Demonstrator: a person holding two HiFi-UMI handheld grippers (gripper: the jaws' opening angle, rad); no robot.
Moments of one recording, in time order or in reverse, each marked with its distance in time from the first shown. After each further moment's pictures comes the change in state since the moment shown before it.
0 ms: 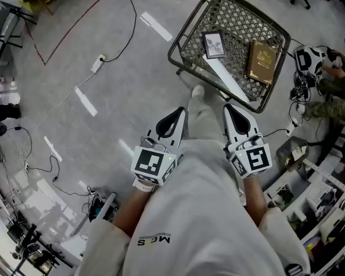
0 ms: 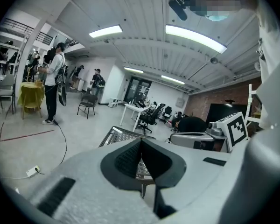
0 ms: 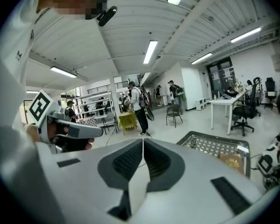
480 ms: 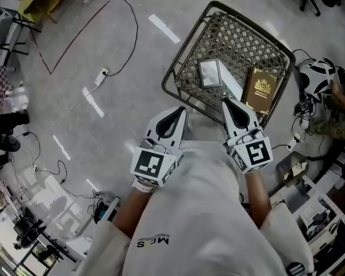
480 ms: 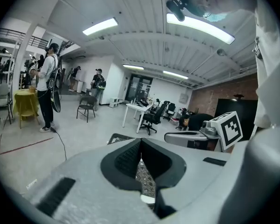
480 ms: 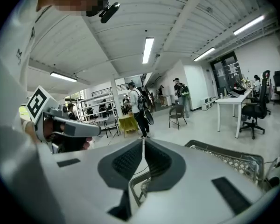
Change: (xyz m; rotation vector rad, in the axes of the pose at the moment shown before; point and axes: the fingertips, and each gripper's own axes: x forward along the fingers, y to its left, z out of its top) left arm 0.153 0.034 0.078 0.044 0.035 0.033; right arm 0.112 -0.134 0.060 0.012 -0.009 0.078
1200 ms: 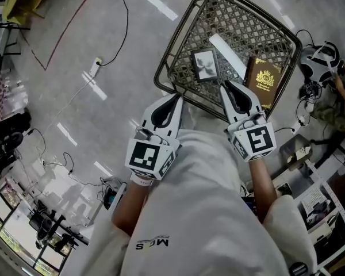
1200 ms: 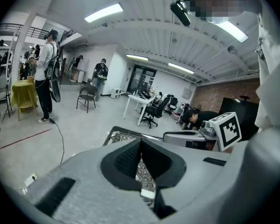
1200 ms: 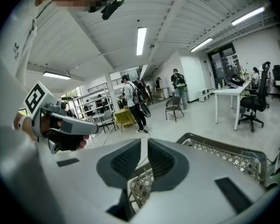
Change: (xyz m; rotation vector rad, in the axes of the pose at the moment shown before) left arm 0.076 0.032 -0.002 -0.053 0.103 0.004; right arm 0.055 -0.065 -0.014 0.044 0.083 -0.010
